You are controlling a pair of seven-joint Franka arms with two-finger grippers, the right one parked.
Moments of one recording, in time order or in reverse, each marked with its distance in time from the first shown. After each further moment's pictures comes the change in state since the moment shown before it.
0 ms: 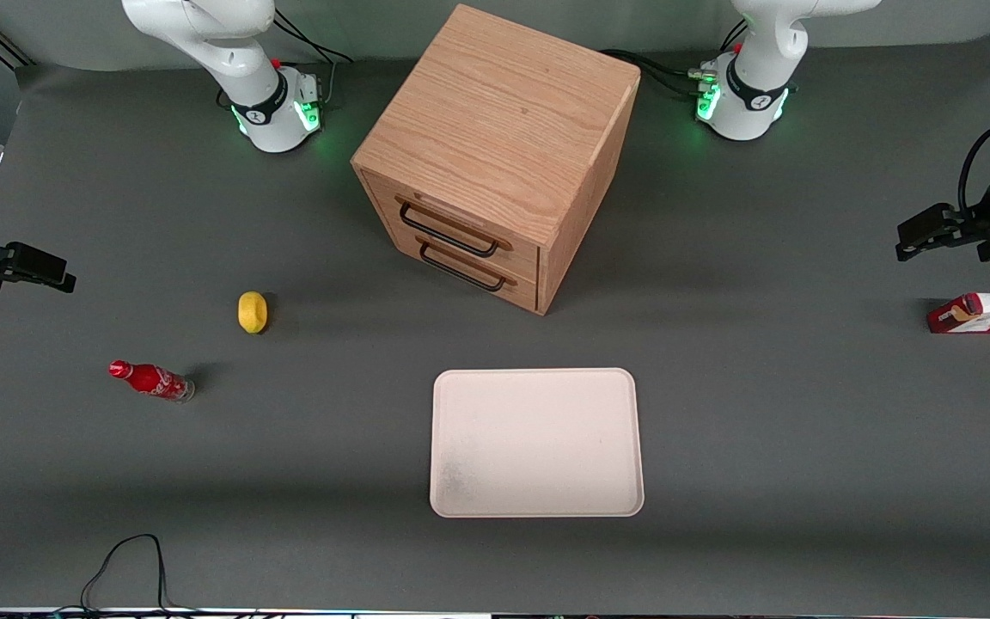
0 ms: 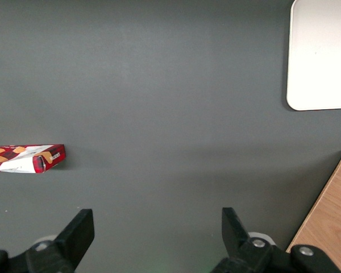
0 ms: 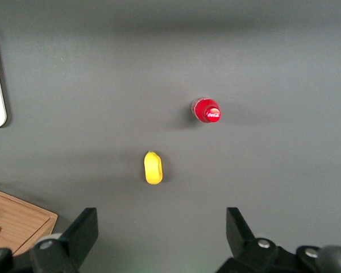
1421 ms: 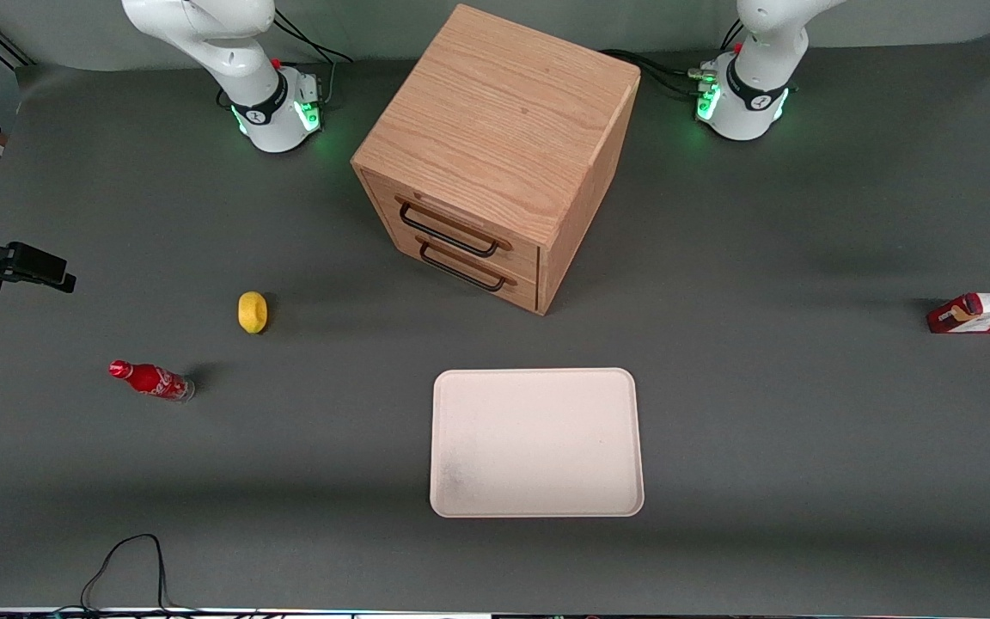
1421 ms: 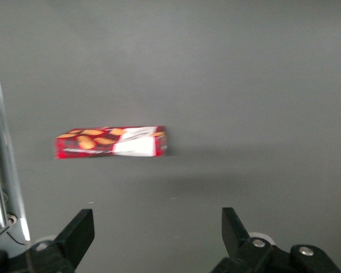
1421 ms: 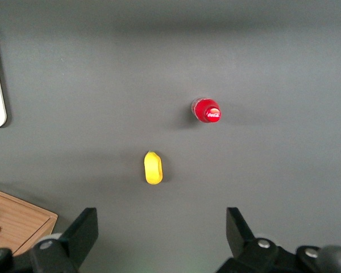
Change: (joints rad) arm 0.549 0.108 0.011 0.002 0.002 0.110 0.547
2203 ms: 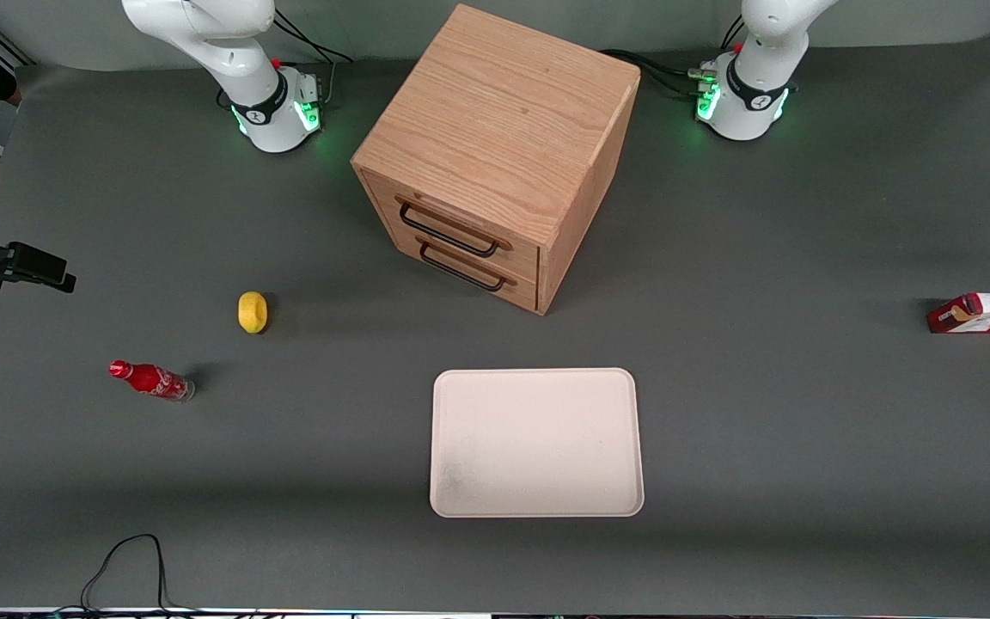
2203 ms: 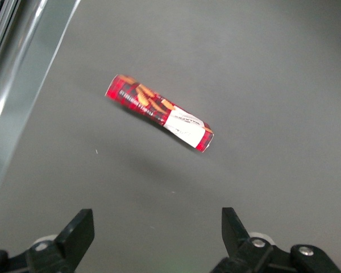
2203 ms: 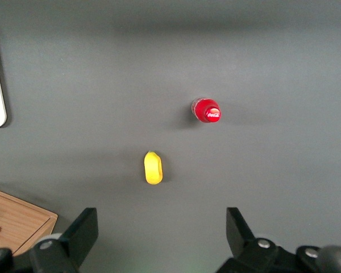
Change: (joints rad) arm 0.104 0.023 -0.006 0.014 0.001 -0.008 -0.559
